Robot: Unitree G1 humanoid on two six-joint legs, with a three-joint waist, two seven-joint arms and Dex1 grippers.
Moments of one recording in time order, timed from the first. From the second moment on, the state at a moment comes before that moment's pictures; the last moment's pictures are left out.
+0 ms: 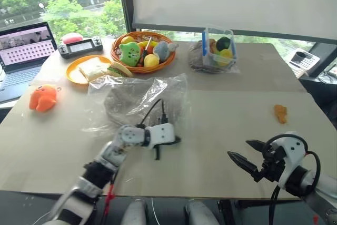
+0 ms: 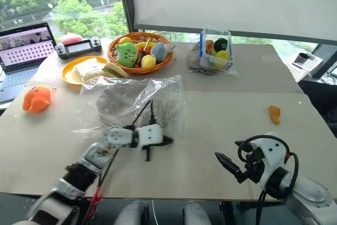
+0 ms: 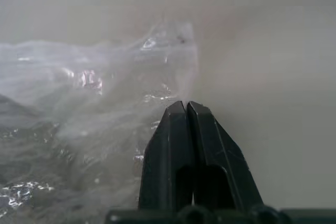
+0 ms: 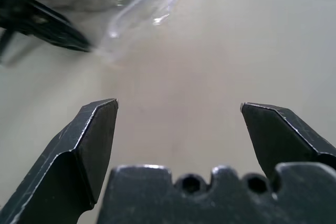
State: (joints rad) left arm -0.46 0.54 -0.41 0.08 0.04 -0.03 -1.10; right arm 0.36 -0.67 -0.40 -0.76 0.67 0.75 0.54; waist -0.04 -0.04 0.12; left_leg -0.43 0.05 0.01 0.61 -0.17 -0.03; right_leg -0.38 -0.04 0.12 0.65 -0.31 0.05
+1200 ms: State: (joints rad) left arm -0.05 0.95 -0.03 -0.22 -0.60 -0.06 -1.16; right arm 0.08 -0.71 -0.17 -0.54 0.56 0.71 0.68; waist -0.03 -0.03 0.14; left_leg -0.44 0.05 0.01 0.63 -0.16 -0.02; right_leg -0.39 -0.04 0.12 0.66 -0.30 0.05
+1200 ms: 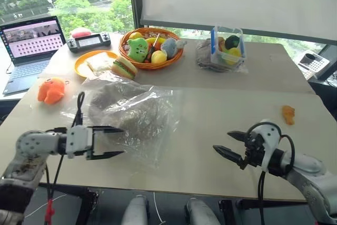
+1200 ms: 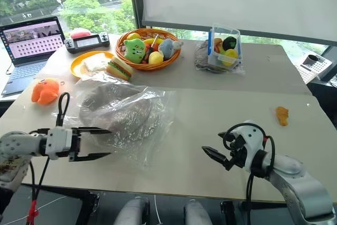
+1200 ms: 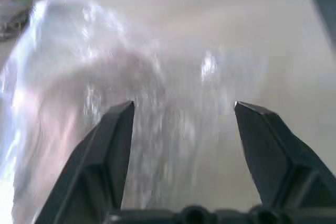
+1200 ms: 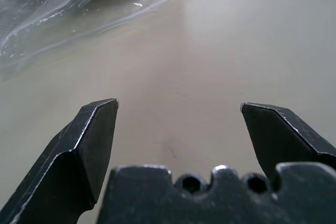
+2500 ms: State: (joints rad) left arm -0.21 0.72 -0.19 -0.41 -0.38 0.83 -0.78; right arm 0.02 -0.70 -0.13 -0.56 0.57 0.76 0.65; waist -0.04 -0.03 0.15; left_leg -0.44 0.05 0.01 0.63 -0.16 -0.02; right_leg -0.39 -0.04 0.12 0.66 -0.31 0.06
